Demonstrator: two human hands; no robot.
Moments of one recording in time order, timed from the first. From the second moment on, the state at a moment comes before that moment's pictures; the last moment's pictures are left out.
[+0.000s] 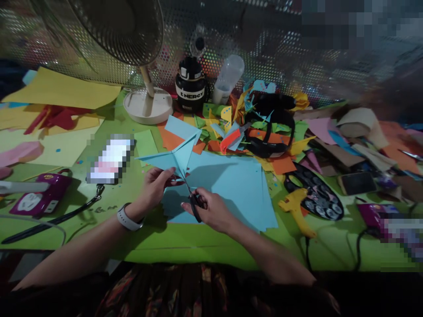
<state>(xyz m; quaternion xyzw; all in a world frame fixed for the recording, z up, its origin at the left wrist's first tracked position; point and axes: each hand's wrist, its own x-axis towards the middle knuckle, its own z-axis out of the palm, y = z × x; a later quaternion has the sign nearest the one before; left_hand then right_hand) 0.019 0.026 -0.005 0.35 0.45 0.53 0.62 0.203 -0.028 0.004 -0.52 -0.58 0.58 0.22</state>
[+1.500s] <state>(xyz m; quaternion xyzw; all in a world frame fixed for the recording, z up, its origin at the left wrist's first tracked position) 0.019 0.033 -0.007 0.41 0.47 0.53 0.58 0.200 -0.023 0.003 -0.51 -0.50 0.65 0.27</state>
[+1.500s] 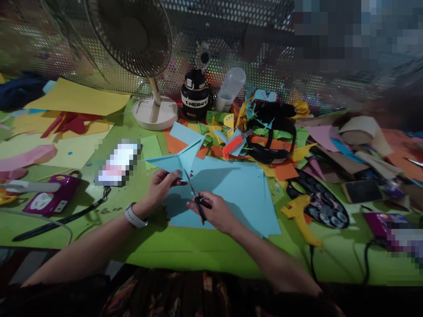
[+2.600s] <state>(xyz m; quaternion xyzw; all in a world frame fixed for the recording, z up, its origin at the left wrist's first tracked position) 0.017 0.027 -0.007 0.46 0.46 0.48 0.60 0.200 -0.021 -0.006 -0.48 -0.47 0.68 0.30</state>
